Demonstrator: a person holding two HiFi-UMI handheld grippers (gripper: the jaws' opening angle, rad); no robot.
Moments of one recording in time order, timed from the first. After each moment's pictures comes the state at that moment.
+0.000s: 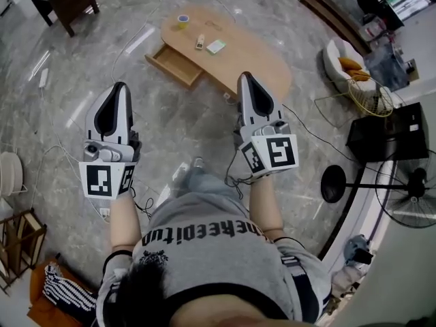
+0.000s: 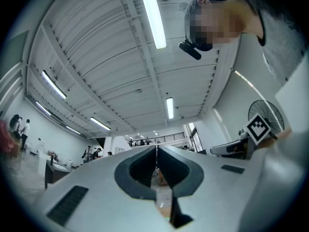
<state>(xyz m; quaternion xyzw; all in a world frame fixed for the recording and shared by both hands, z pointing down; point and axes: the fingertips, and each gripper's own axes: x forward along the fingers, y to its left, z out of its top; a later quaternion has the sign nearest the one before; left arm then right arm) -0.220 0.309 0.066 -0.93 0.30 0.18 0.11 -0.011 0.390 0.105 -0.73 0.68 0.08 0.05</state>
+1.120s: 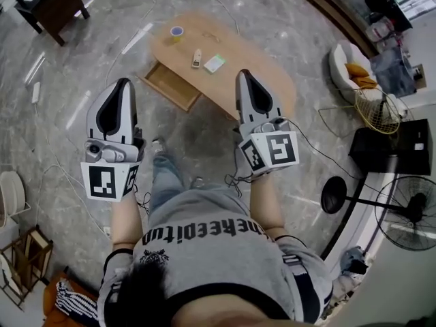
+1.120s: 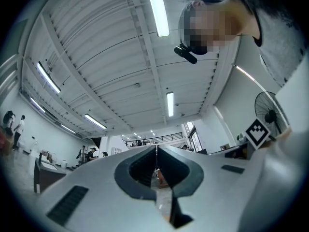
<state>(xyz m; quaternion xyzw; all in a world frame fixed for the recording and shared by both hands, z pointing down) -0.074 0.136 0.073 -0.93 0.29 0.18 0.12 0.123 0.207 0.134 -0.73 0.68 0.05 0.05</state>
